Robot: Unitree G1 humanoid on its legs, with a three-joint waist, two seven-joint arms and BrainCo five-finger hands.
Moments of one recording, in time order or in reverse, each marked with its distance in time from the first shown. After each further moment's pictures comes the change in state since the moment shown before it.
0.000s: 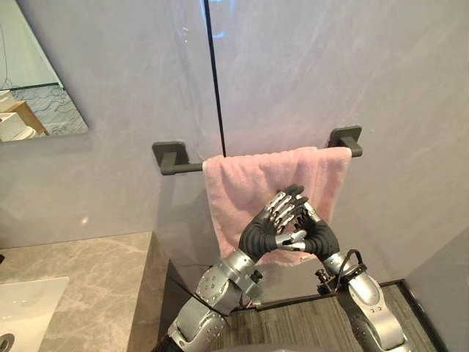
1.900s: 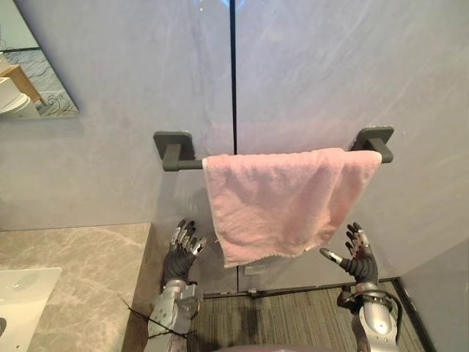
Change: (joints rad) left arm 0.360 -0.207 0.596 0.174 0.212 0.007 0.141; right arm 0.205 0.359 -0.422 0.137 -0.367 0.036 -0.278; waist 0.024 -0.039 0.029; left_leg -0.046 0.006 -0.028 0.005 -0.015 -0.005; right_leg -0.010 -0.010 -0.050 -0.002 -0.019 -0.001
